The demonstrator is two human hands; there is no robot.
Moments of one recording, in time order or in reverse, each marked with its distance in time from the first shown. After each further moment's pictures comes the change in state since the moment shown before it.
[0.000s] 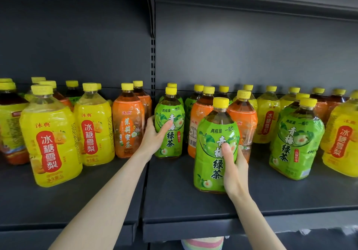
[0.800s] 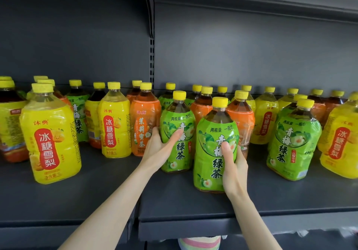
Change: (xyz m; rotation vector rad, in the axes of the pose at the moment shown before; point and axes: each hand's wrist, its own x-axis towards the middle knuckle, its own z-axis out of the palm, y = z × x) left_hand -0.048 0.014 0.018 0.105 0.027 0.027; right_hand 0.000 -0.003 -0.003 -0.003 0.048 0.001
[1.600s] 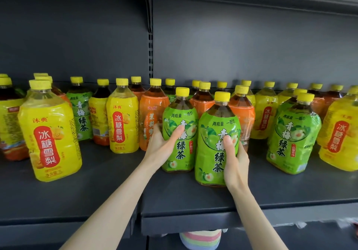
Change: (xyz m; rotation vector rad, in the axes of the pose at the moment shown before) left_hand -0.007 0.007 0.001 -0.063 -0.048 -0.027; right_hand 0.002 0.000 0.001 0.007 0.039 0.020
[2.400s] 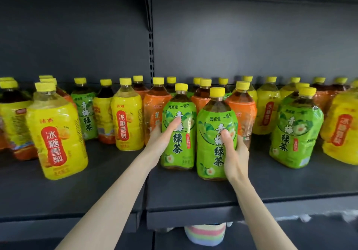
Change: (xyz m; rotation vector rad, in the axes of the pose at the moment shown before) left_hand -0.005 0.022 -0.009 -0.181 -0.099 -0.162; right_hand 0.002 -0.006 0.005 -0.055 -0.021 0.003
